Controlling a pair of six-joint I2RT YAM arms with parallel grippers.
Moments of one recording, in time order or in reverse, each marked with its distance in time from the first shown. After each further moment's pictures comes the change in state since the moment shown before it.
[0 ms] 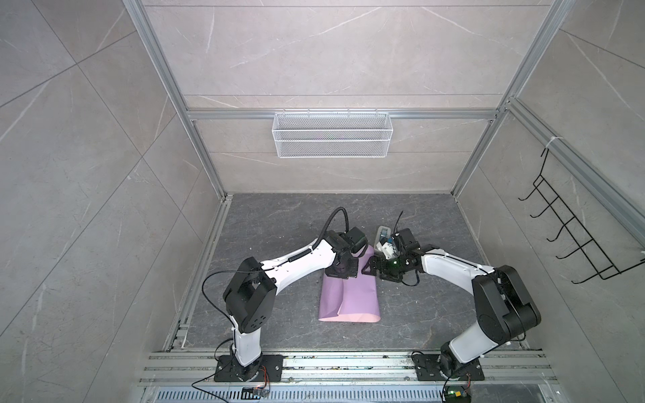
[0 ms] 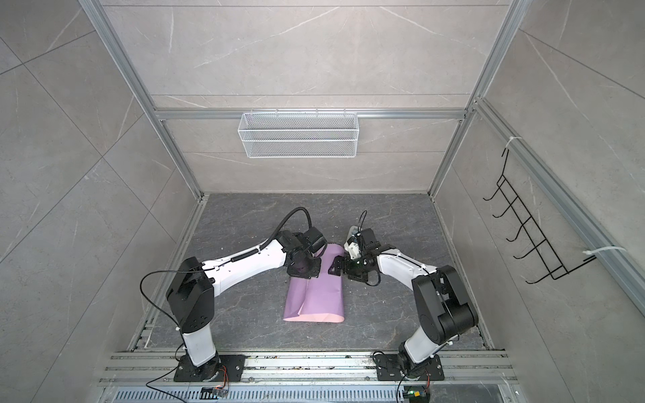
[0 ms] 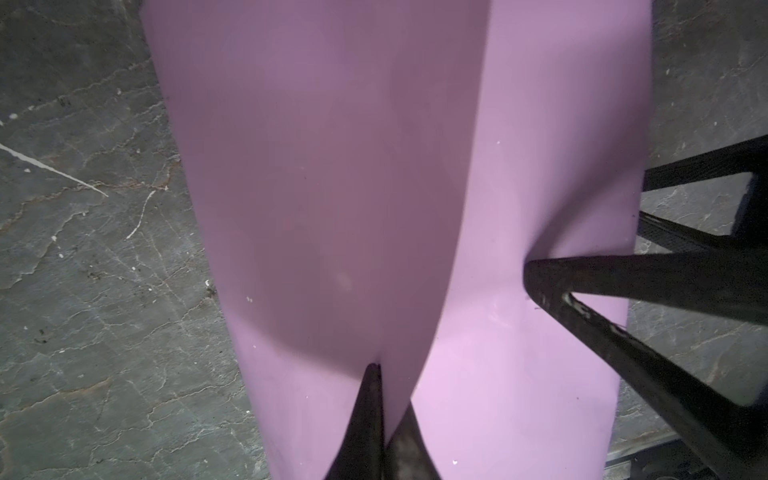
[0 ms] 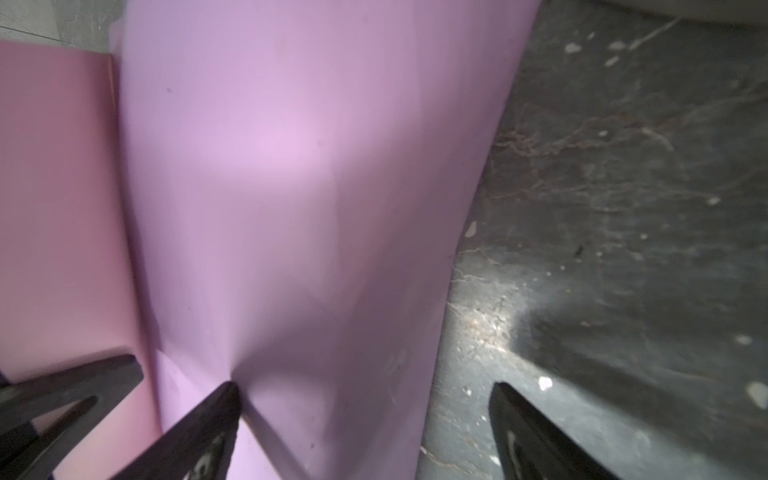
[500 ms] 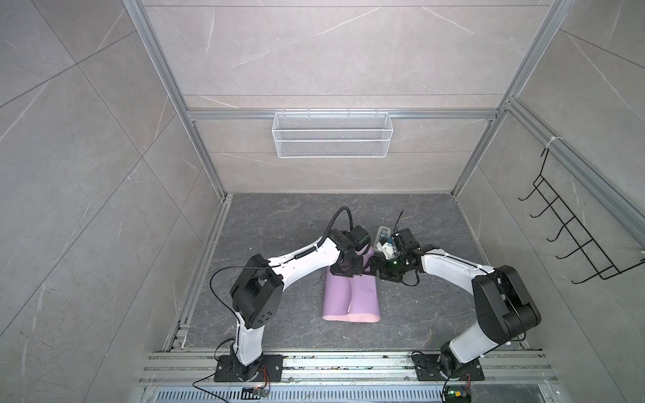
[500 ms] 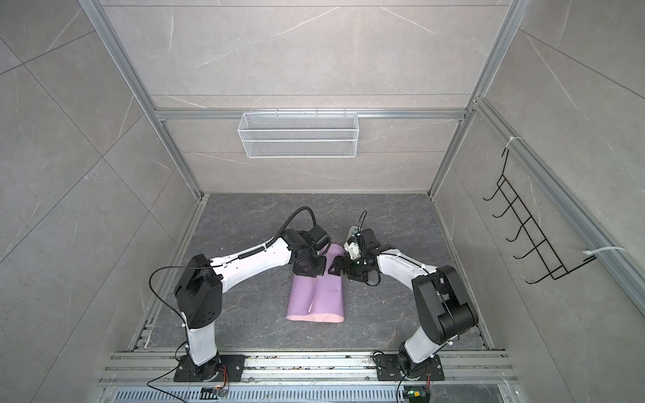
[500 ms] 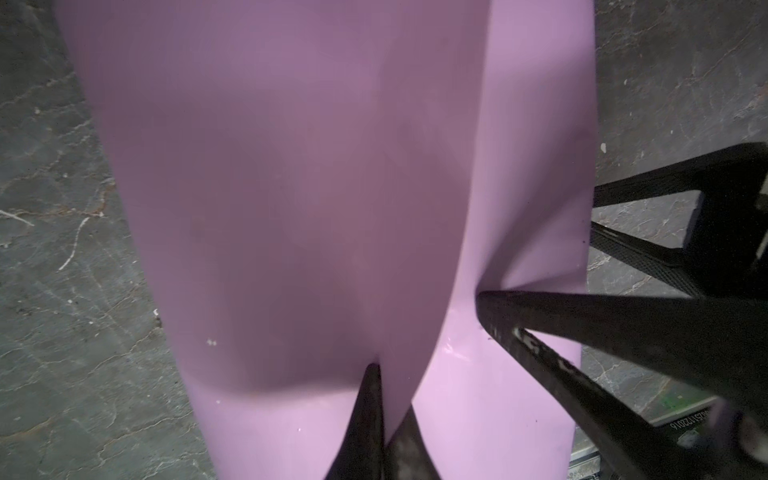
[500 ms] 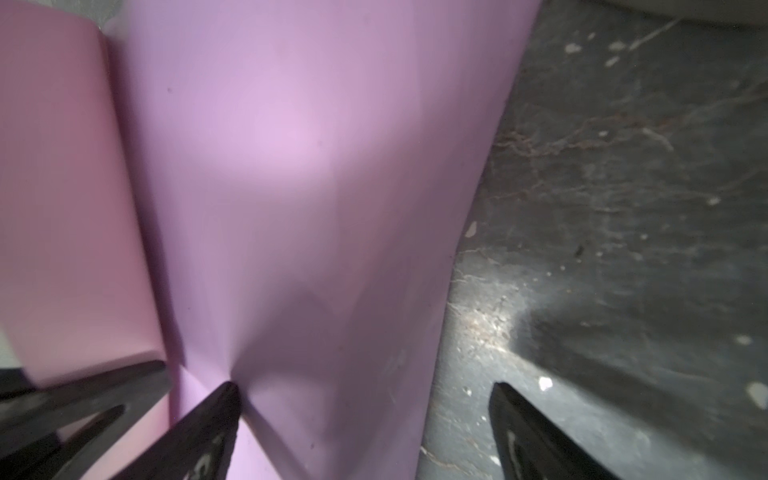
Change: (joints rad) left arm 0.000 0.066 0.046 0.036 0.060 0.002; right arm 0.000 0.000 0.000 0.000 0.000 0.000
